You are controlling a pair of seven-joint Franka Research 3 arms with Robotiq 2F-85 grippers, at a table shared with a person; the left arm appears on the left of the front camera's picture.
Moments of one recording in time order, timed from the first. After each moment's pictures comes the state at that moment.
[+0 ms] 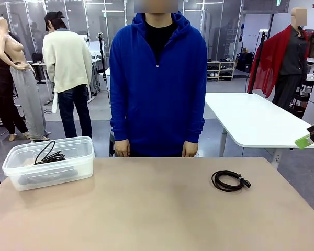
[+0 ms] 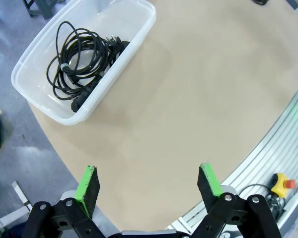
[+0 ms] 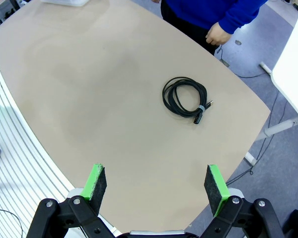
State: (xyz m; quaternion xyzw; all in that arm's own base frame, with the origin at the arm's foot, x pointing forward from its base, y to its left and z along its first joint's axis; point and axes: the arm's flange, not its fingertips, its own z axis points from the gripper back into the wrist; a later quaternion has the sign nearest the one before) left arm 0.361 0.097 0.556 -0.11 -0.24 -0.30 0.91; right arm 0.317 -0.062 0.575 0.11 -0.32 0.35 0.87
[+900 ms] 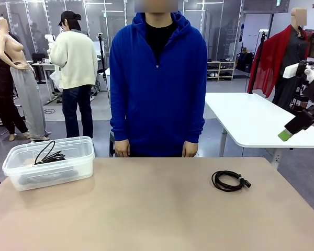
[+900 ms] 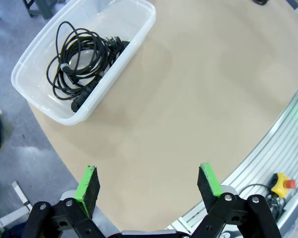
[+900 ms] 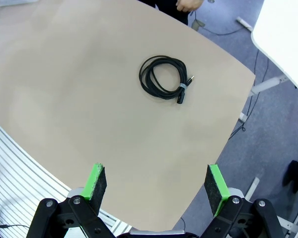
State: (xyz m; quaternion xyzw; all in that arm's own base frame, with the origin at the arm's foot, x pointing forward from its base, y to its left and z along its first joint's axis) left arm 0.361 0.097 0.556 -0.11 -0.24 -0.30 0.91; right arm 0.360 -0.019 0.588 0.03 -0.25 0.26 0.93
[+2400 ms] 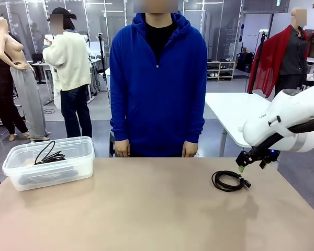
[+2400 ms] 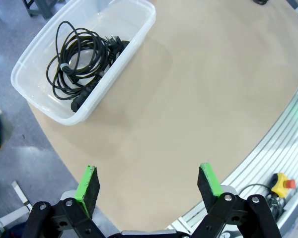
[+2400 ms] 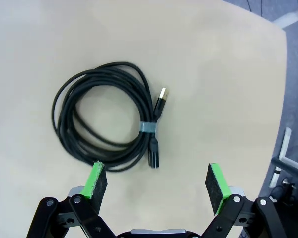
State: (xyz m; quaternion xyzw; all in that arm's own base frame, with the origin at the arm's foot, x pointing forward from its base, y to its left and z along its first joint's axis) left arm 0.361 0.097 0.555 -0.11 -0.24 -0.30 0.91; right arm 0.561 -0.007 0.359 0.01 -0.16 0.08 0.98
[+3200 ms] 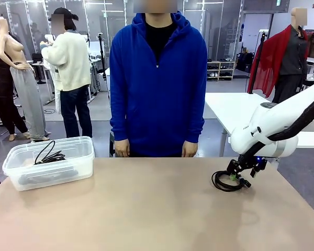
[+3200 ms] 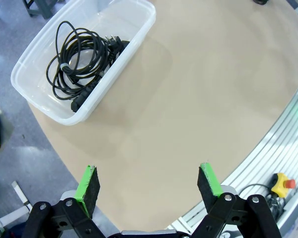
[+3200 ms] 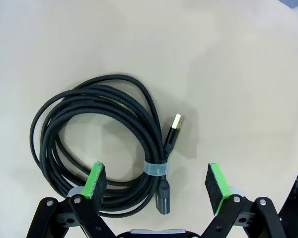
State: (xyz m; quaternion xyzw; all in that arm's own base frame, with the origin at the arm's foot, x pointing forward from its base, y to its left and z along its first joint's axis) left arm 0.361 0.097 0.555 -0.11 -0.24 -0.30 0.91; right arm 0.601 0.008 0.308 0.01 -0.11 0.08 0.99
